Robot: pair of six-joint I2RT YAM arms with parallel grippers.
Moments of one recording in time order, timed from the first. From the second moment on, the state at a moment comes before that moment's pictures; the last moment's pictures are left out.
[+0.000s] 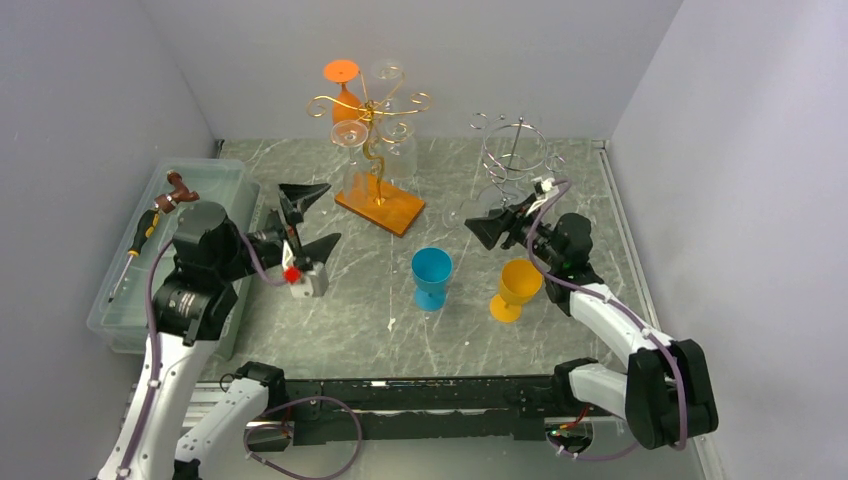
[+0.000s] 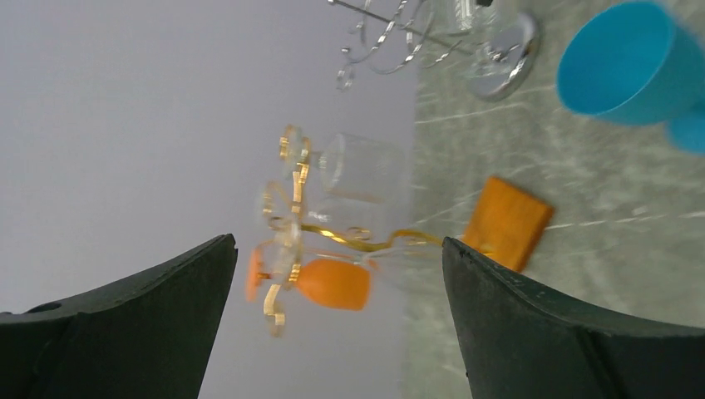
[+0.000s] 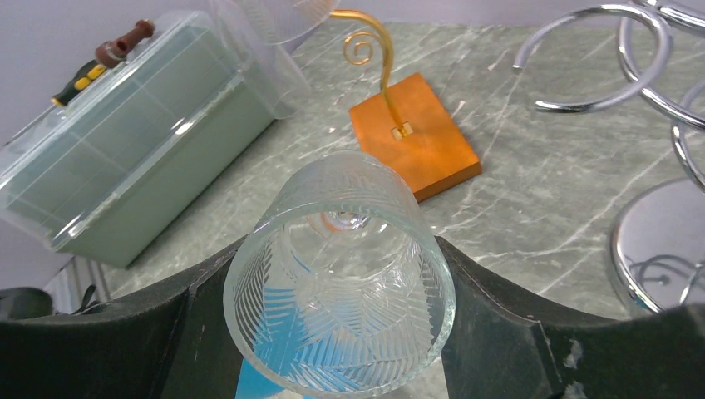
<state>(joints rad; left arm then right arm) -0.24 0.73 1.06 -0.47 0.82 1.33 0.22 1.14 0.51 0.64 -0.56 0.45</state>
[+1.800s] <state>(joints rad) -0.61 1.34 1.63 -0.72 0.41 0.69 0.56 1.16 0.82 0.53 -0.58 0.60</state>
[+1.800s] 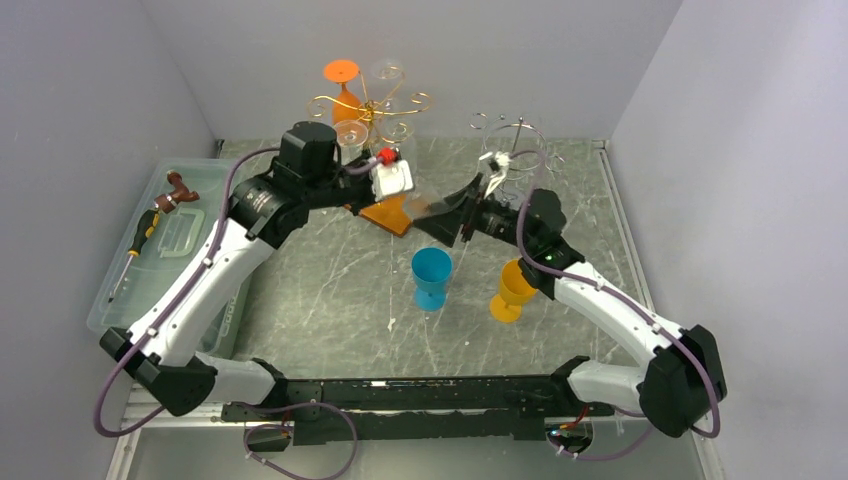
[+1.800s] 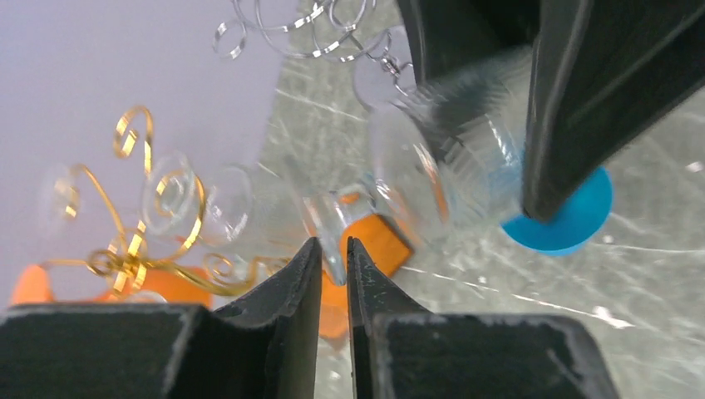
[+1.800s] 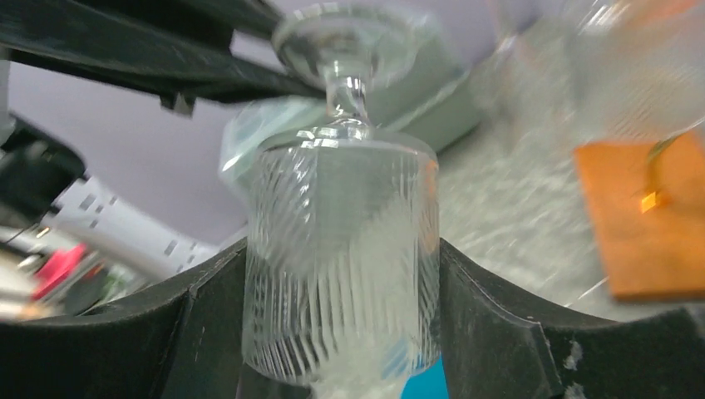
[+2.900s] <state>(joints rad) -0.84 1.21 1.41 -0.49 0.43 1.05 0.51 1.08 0.72 0.43 -0.62 0.29</state>
